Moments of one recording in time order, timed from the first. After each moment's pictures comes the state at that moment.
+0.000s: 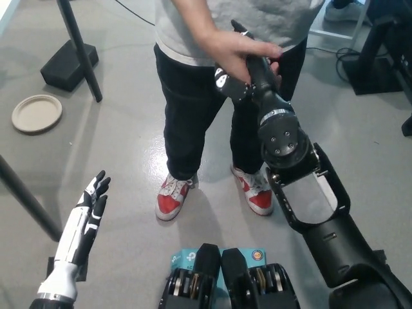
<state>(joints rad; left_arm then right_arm) -0.05 0.18 0.02 0.00 0.14 -0.14 -0.03 -0.87 0.05 0.16 0.55 -0.32 0.15 -0.21</state>
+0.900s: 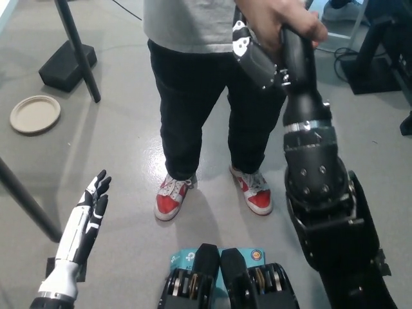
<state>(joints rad) -0.06 0.18 0.02 0.01 0.15 -0.13 -0.03 -0.70 0.06 0.20 -0.13 -0.43 0.14 -0.21</state>
